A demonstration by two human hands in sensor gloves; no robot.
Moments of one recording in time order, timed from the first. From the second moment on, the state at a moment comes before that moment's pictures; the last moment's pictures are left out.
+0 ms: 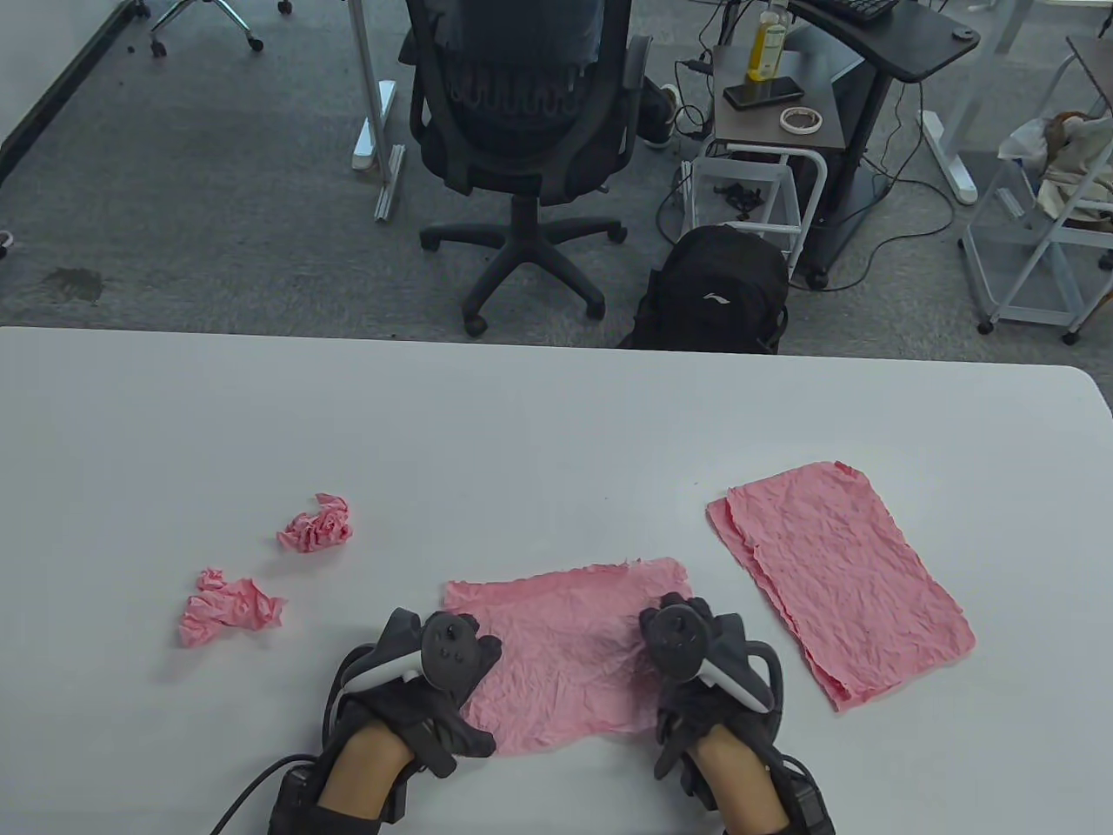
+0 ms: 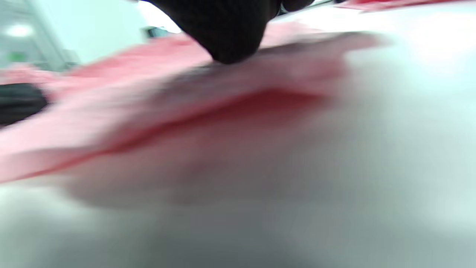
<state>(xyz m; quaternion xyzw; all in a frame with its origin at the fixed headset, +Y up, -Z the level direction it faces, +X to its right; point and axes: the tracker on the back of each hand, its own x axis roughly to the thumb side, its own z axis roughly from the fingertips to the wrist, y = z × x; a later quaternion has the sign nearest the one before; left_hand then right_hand) -0.155 -0.789 -0.291 -0.34 -0.19 0.08 0.92 0.110 -0.767 -0.293 0.15 0.12 0.97 0.11</state>
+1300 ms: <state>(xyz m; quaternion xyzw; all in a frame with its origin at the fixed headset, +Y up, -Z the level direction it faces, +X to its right) -0.152 -0.785 -0.284 -0.34 -0.21 0.08 0.92 0.189 -0.757 -0.305 -0.03 -0.01 0.90 0.44</state>
